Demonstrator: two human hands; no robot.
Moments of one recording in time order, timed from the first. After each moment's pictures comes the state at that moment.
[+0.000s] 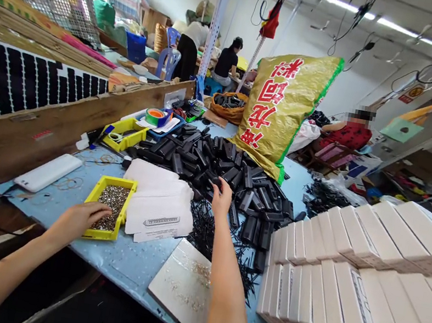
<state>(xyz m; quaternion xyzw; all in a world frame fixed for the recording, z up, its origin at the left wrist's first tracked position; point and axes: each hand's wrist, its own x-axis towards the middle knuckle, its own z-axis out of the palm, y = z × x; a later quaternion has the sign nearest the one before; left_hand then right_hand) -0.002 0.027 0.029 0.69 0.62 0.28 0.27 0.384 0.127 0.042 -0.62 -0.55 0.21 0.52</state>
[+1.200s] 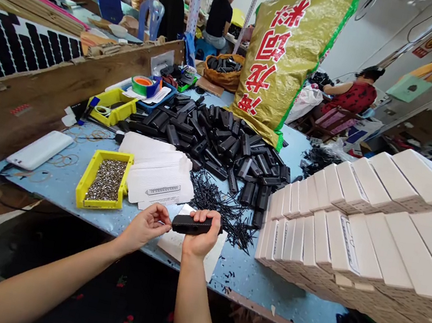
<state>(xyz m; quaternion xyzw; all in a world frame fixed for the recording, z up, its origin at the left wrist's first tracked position) 0.165 -0.050 0.038 0.45 0.39 0.41 0.69 0.297 -0.061 0.077 -0.35 -0.08 0.44 0.82</state>
